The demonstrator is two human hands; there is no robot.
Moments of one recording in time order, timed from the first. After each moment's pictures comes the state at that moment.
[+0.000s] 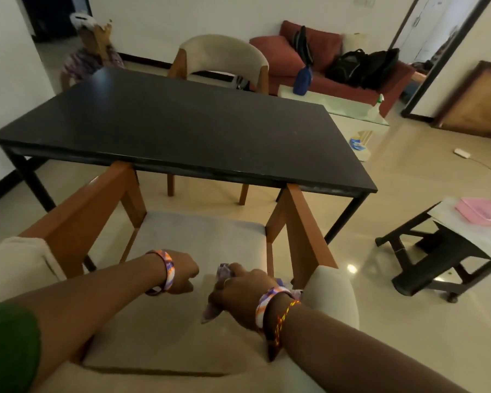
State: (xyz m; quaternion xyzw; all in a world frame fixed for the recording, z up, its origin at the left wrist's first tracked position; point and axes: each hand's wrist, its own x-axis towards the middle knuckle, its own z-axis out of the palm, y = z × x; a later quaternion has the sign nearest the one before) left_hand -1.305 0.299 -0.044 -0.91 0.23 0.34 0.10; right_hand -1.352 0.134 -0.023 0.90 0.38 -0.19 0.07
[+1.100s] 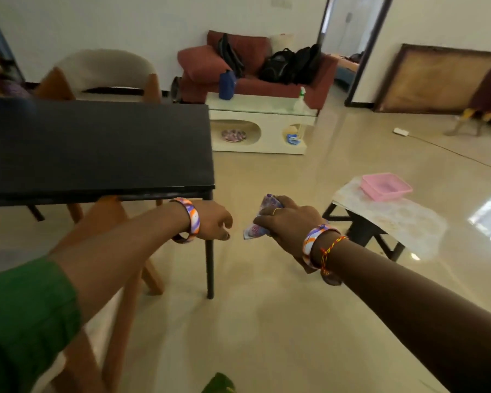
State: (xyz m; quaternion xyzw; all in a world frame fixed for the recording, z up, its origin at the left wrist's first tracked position) left_hand -1.216 -0.213 0.048 -0.93 0.29 0.22 0.01; right_hand -1.263 -0.401 0.035 0.97 0.22 0.00 0.13
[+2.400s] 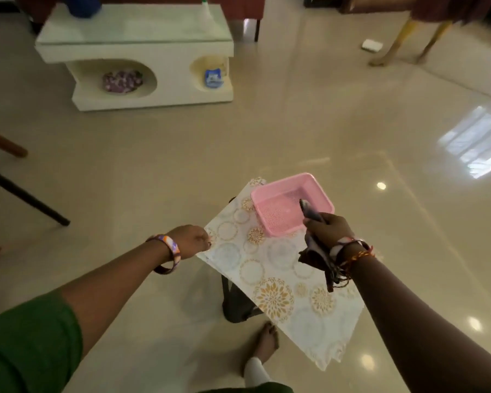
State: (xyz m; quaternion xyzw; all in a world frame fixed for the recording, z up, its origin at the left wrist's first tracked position) left_hand -0.793 -0.820 -0.157 -0.90 0.12 0.38 -0.20; right_hand -0.884 -1.091 -0.121 0.80 -0.35 -0.08 -0.48
